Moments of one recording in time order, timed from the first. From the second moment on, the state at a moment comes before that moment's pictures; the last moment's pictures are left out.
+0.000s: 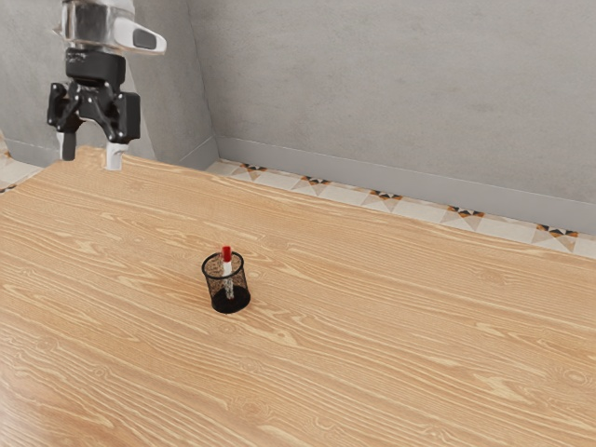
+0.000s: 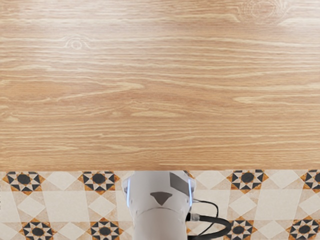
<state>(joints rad) 0.14 0.05 -0.13 -1.32 0.00 0.91 0.01</state>
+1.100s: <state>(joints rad) 0.08 -0.01 -0.17 -2.24 0.08 2.46 0.08</state>
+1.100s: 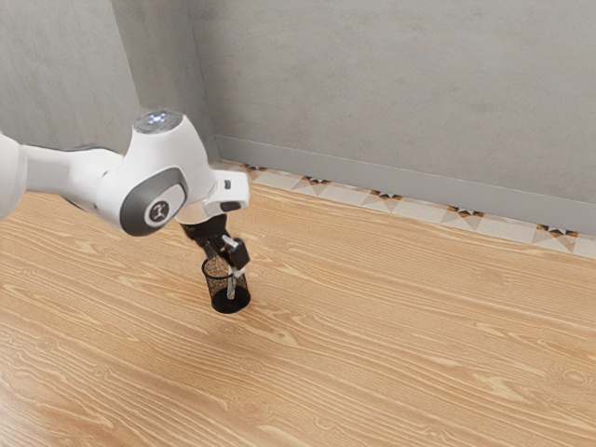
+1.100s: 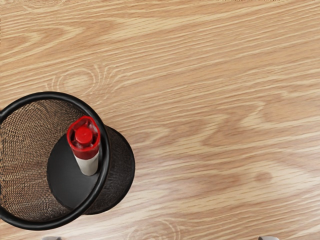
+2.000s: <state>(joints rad) 0.13 0.12 -0.14 -2.11 0.07 2.40 0.19</state>
